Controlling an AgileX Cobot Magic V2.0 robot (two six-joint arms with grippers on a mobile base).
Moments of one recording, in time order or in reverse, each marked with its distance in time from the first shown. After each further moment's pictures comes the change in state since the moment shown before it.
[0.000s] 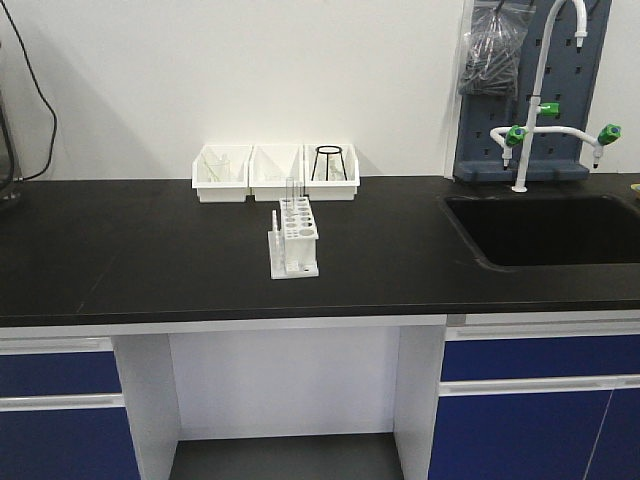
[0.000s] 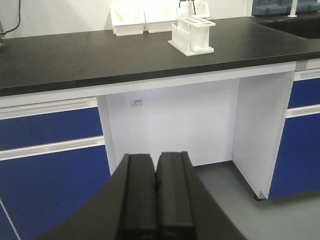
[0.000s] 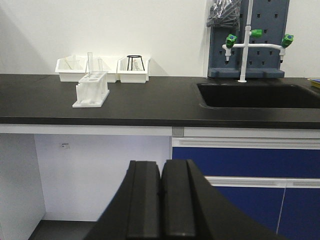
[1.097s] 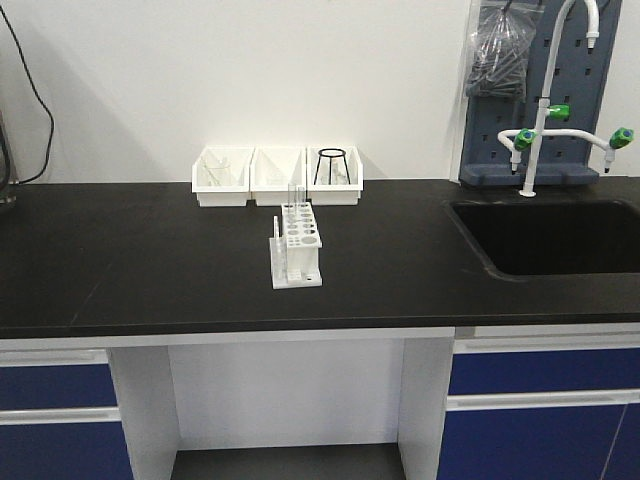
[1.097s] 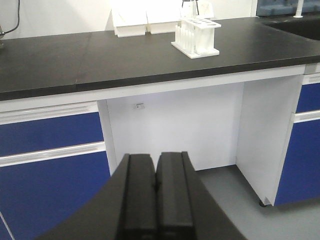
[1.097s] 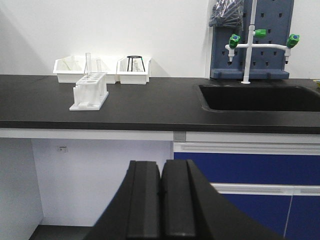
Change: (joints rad) left arm 0.000 0.000 0.000 0.000 0.000 0.000; right arm 0.000 0.000 0.000 0.000 0.000 0.000
